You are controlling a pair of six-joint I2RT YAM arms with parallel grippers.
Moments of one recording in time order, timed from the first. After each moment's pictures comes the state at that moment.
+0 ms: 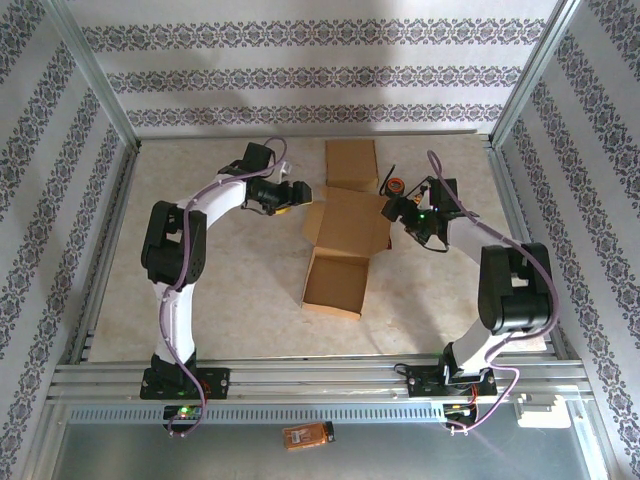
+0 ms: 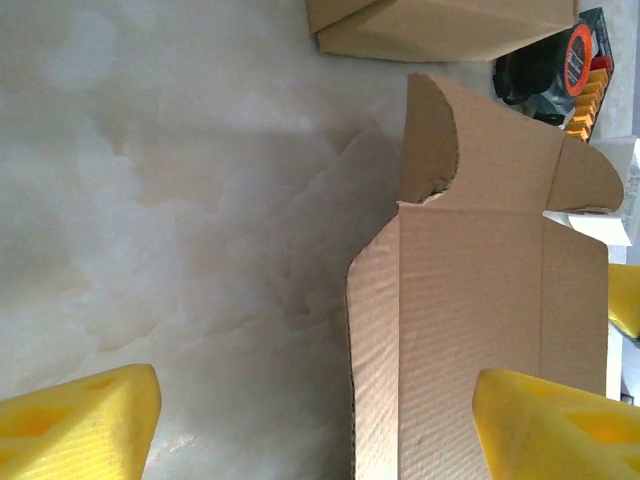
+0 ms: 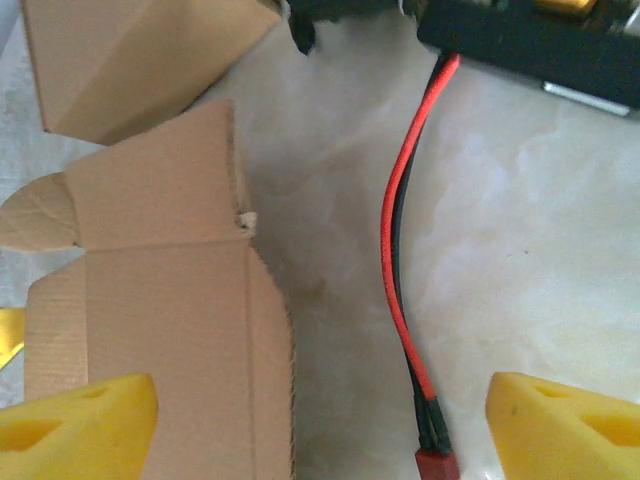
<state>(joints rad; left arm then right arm) -0.27 2.11 1.61 -0.50 0.60 -0.45 0.04 1.66 0.92 -0.17 -0.45 0.66</state>
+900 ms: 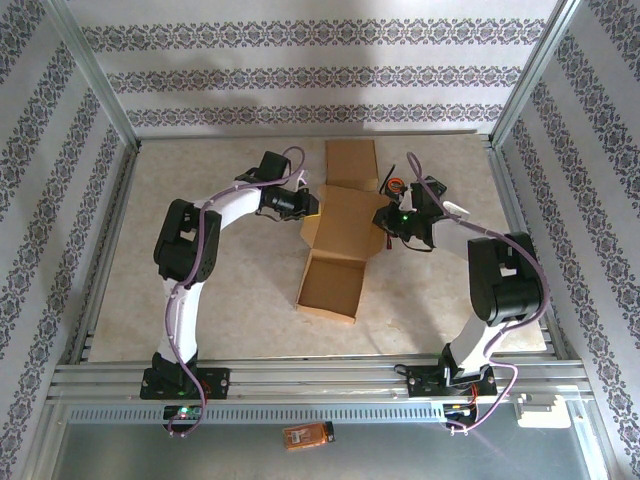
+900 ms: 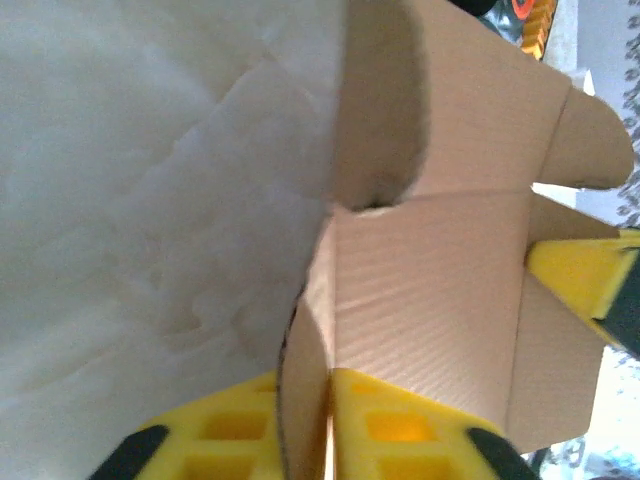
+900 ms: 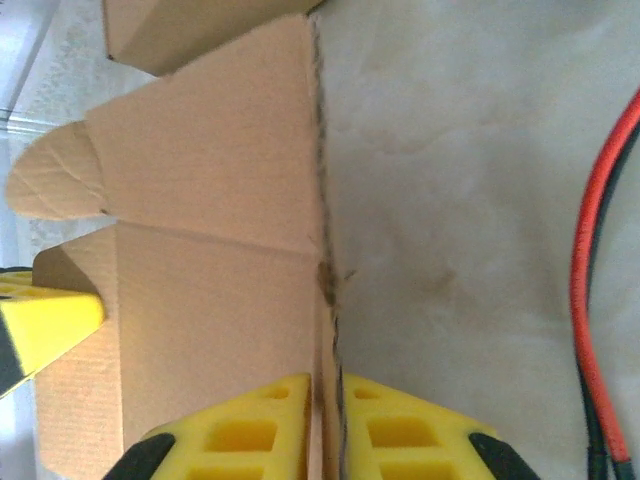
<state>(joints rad) -0.34 2.16 1.59 -0.40 0.69 -0.45 0.15 1.70 0.90 -0.02 -0.49 0.70</state>
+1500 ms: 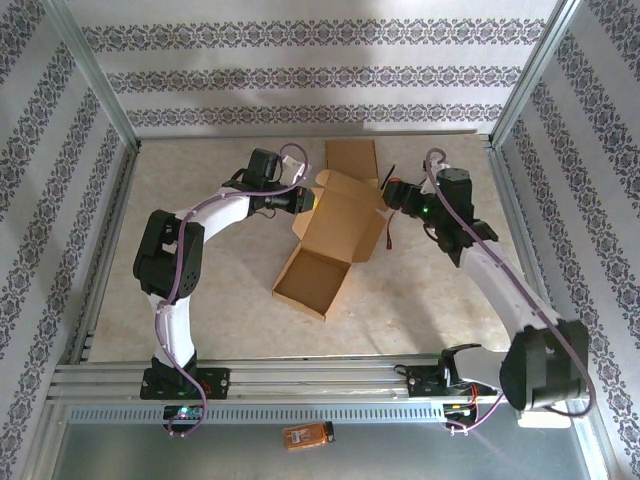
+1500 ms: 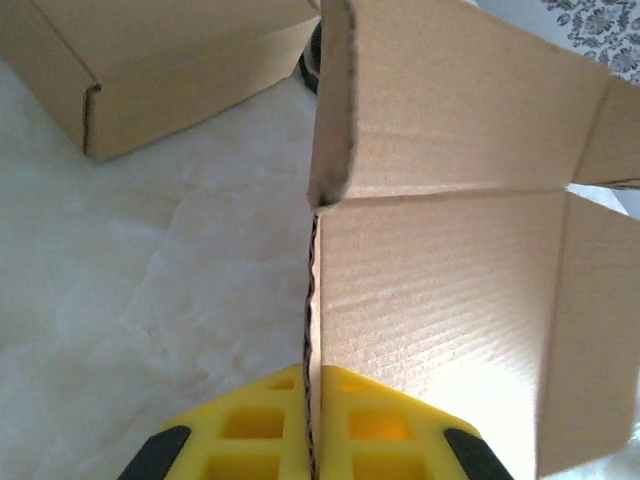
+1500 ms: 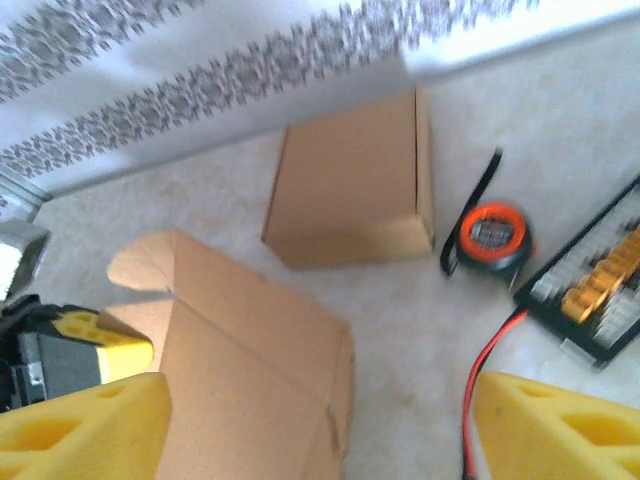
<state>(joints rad) -0.34 1.97 1.39 -0.16 0.66 -0.10 0.17 1.20 0.91 -0.17 -0.18 0.40</state>
